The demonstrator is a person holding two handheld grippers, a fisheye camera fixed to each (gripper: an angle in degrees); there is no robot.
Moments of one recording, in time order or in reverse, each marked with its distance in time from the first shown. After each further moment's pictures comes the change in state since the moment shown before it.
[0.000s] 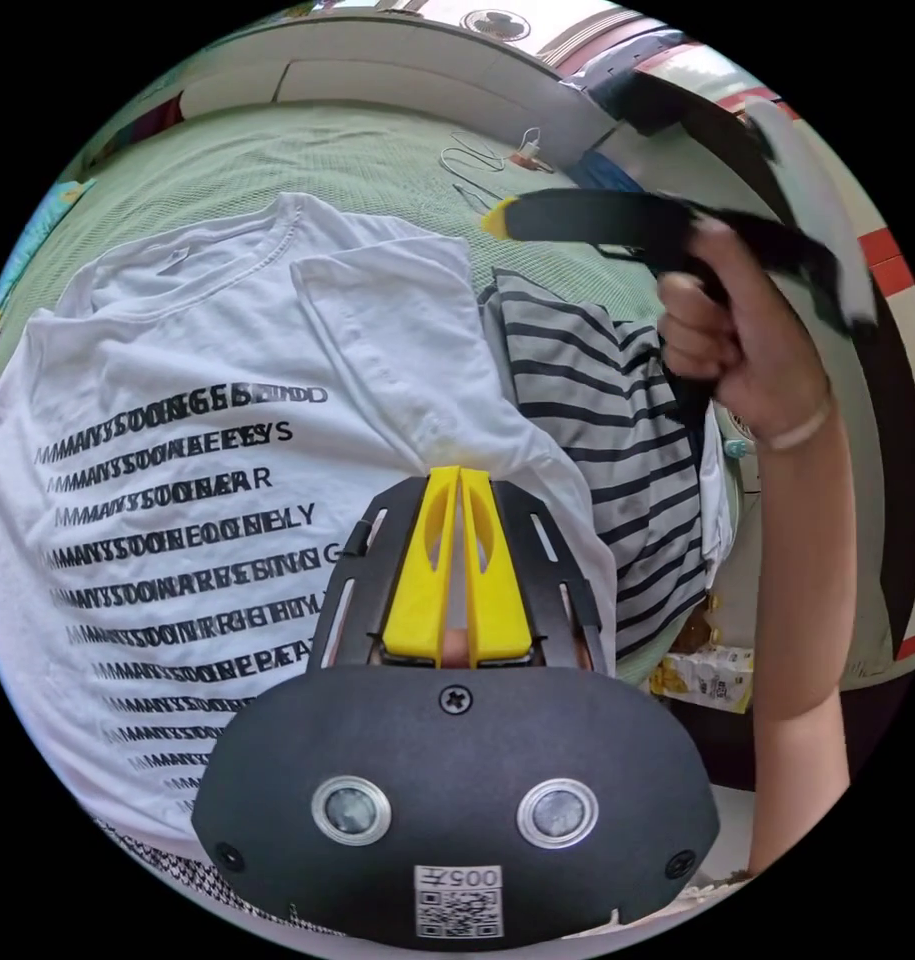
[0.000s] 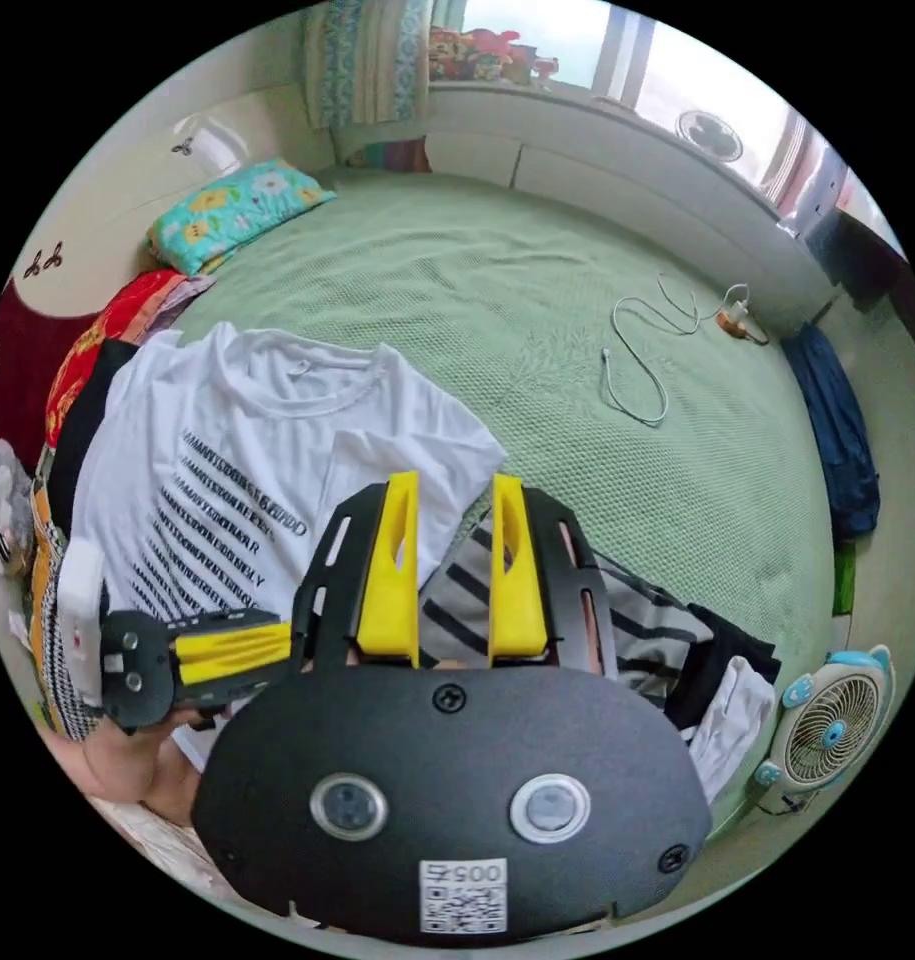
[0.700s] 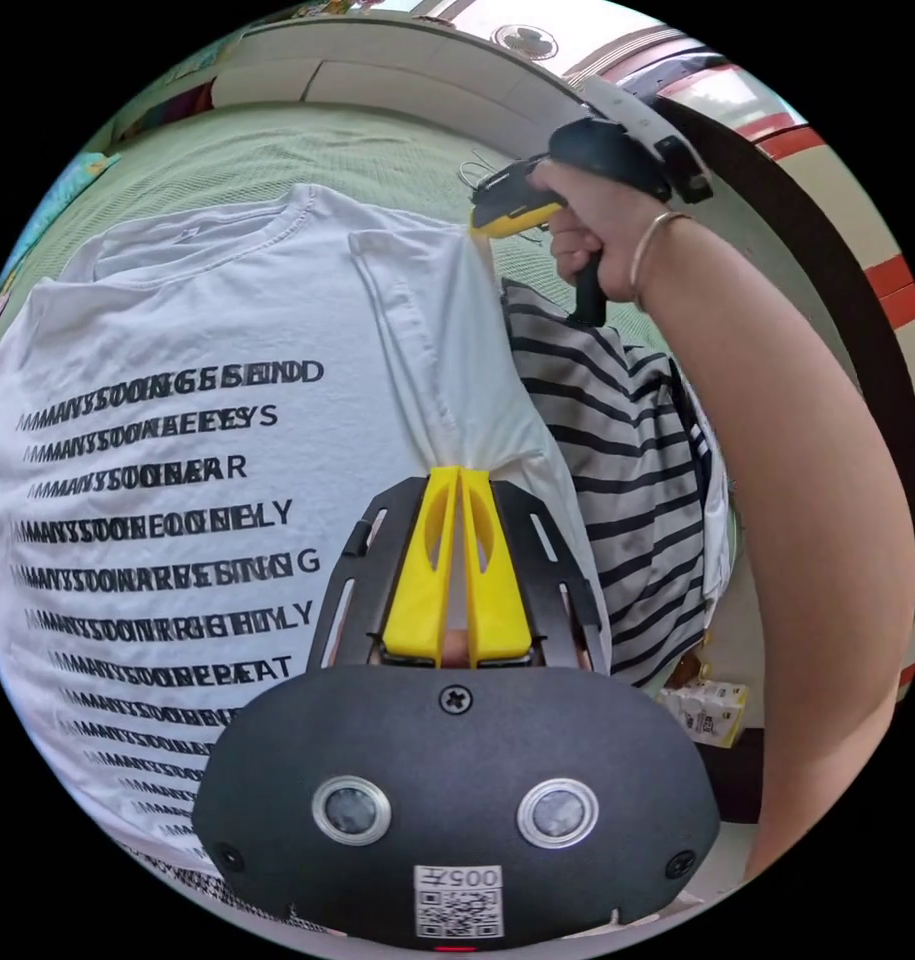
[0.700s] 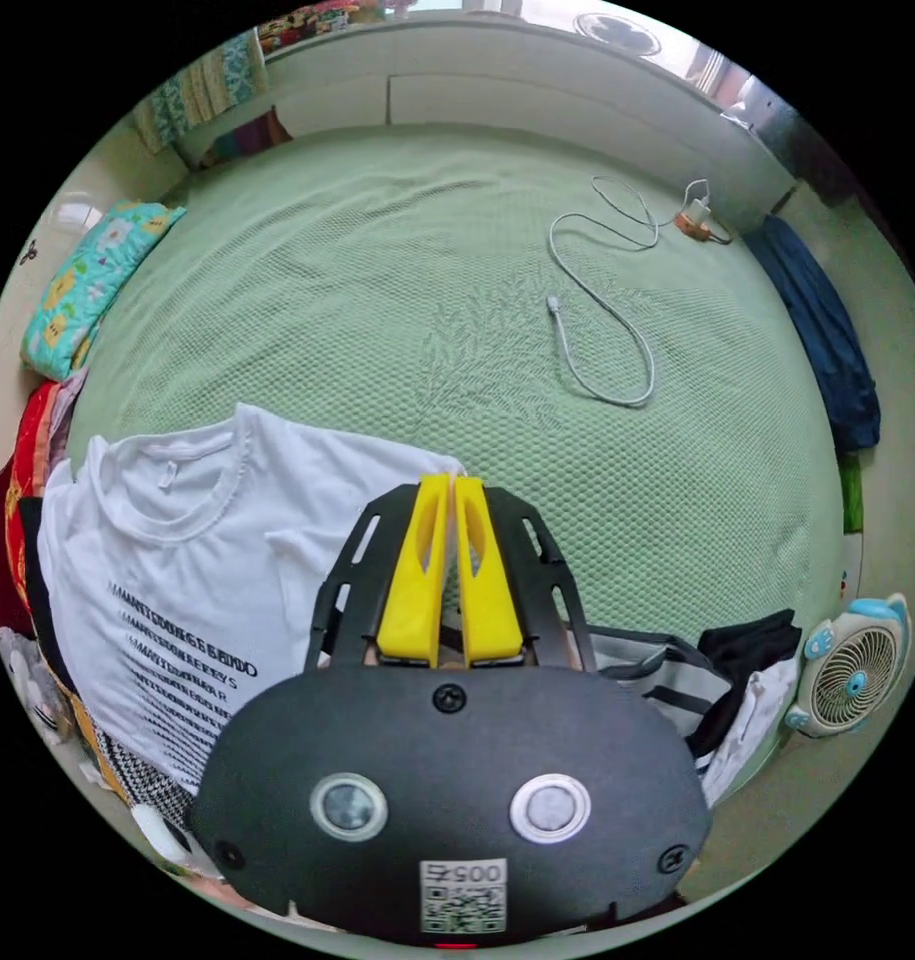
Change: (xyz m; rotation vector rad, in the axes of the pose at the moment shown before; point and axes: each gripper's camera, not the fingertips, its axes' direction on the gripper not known) left arm -0.012 -0.005 0.035 0.063 0.049 -0.064; right arm 0.071 -0.108 0.077 -0.146 0.076 0.247
